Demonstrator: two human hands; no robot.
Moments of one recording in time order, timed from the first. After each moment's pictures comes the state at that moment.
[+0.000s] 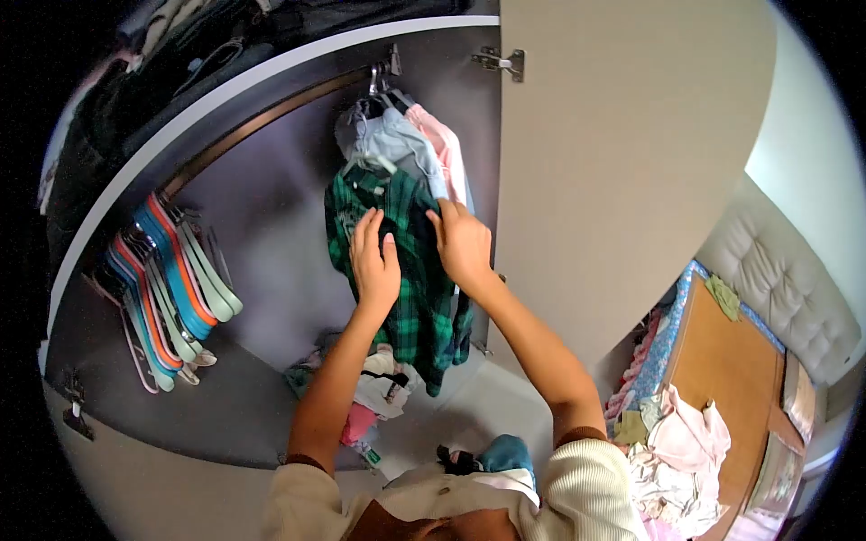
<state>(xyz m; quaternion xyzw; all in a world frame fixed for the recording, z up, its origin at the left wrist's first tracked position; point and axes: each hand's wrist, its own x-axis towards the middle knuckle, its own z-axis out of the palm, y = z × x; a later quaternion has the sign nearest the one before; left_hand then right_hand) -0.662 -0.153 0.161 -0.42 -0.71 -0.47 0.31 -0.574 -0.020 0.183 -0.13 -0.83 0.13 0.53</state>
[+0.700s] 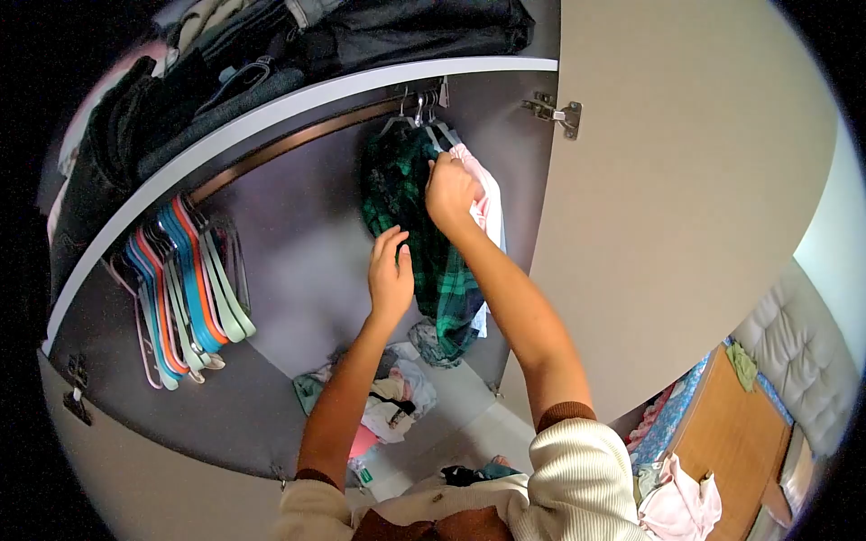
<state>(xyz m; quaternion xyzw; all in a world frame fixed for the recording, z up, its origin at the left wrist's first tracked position) -0.715 -0.123 0.182 -0.38 -0.70 -0.52 0.32 -0.746 0.031 0.268 -0.19 -0.83 0.13 0.51</state>
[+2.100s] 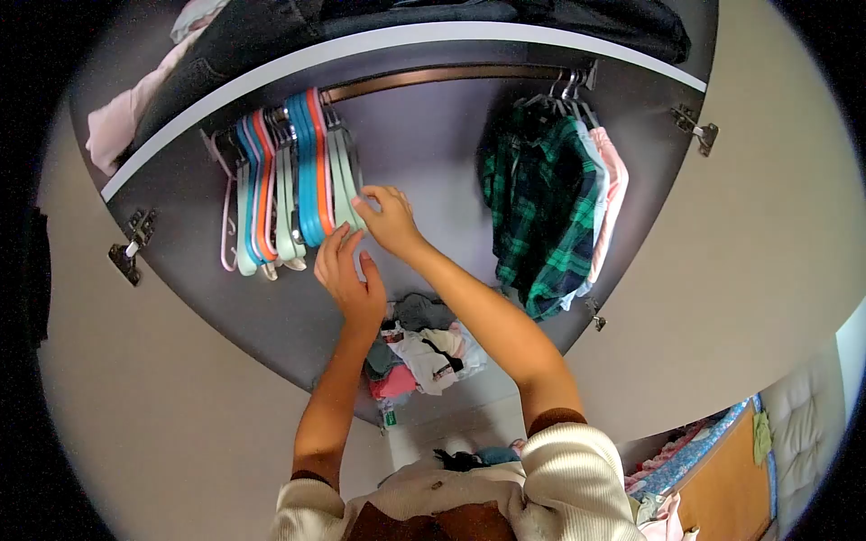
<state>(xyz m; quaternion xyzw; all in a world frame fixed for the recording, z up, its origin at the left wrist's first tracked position) -0.644 -0.360 0.181 -0.18 -0.75 -0.29 0.57 -0.752 -0.268 0.194 0.22 -0.74 0.55 0.32</state>
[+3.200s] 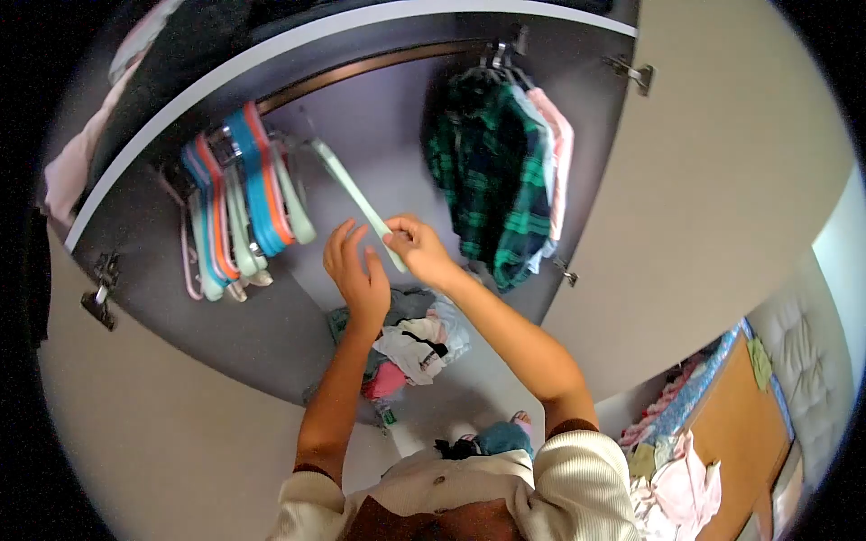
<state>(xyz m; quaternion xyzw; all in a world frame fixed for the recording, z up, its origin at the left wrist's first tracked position) -0.645 -0.318 0.158 -0.27 -0.74 -0.39 0.48 -0.639 -0.185 0.170 0.11 -0.69 0.71 0.10</state>
